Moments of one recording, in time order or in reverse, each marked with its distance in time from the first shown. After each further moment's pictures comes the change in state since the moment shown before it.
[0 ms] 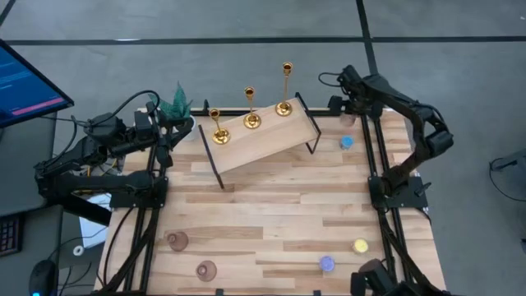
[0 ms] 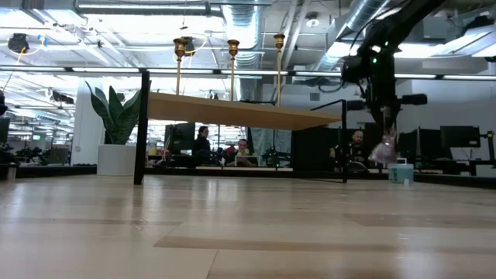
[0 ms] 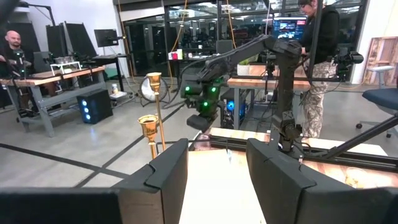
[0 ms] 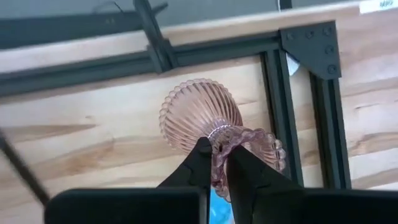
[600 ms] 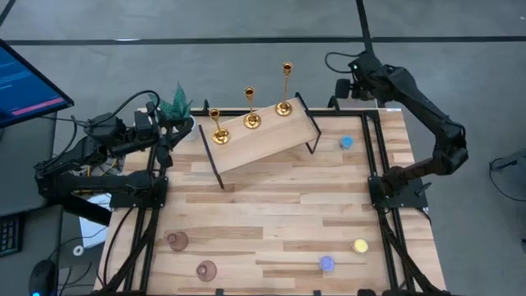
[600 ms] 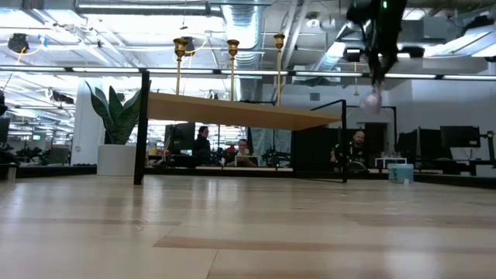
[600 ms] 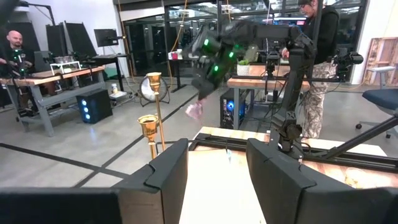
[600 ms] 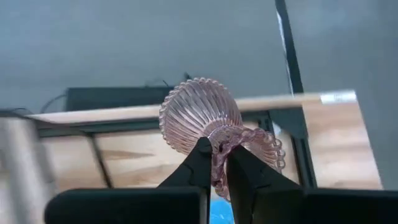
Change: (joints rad) left arm 0.000 0.000 0.000 0.000 0.000 -0.003; right arm 0.135 -0.206 0.232 -0.123 0.137 -0.031
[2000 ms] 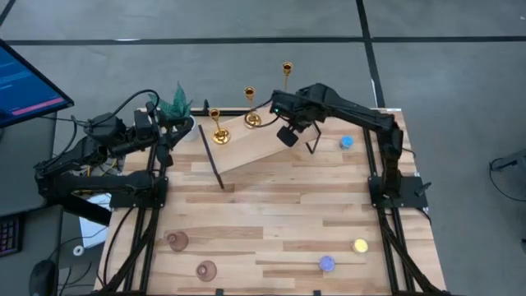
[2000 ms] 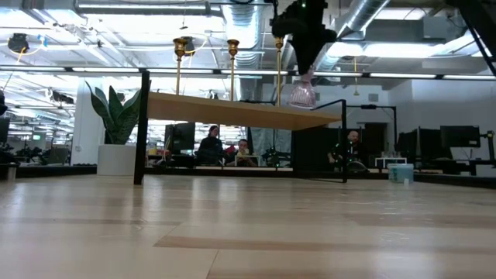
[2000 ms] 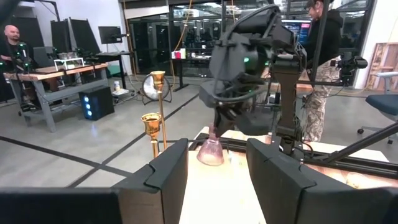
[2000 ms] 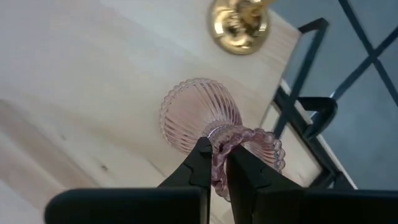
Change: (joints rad) left arm 0.000 0.000 0.000 0.000 -0.016 -0.026; right arm 0.616 0.585 0.686 -0.407 -0.005 -0.299
